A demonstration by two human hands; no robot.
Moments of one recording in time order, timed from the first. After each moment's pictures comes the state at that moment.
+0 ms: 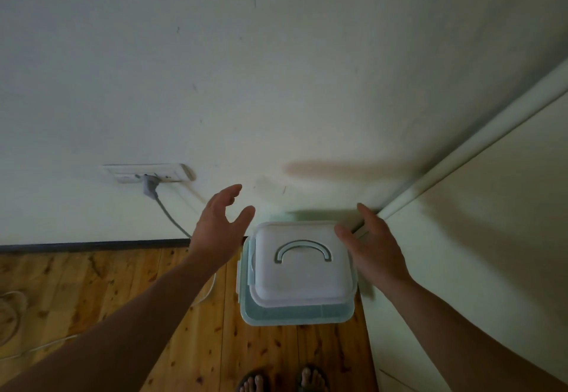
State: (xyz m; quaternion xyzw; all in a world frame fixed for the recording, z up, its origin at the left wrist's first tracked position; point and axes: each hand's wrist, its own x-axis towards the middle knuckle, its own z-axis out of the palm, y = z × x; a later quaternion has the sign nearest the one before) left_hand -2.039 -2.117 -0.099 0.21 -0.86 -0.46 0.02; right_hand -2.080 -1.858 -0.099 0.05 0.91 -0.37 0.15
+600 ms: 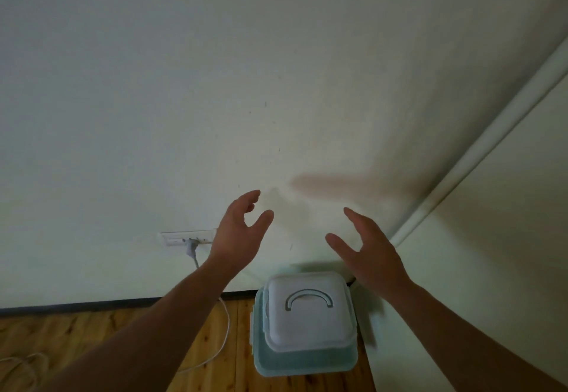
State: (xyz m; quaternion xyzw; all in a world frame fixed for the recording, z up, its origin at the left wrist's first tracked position) left_hand -2.048 -2.127 0.080 0.14 -0.85 -0.50 0.09; right_hand -2.072 -1.888 0.077 -0.08 0.92 -0.37 0.06
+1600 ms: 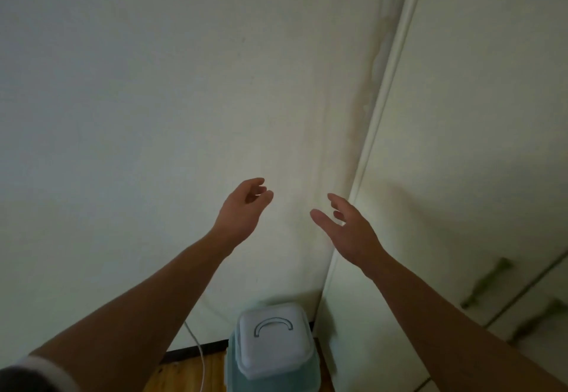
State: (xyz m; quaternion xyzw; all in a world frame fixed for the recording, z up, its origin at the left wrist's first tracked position) left_hand -1.947 -2.046 0.303 0.02 -0.81 -0.58 0.11; right_hand -1.941 -1.829 0.299 -0.06 0.88 -0.47 -0.06
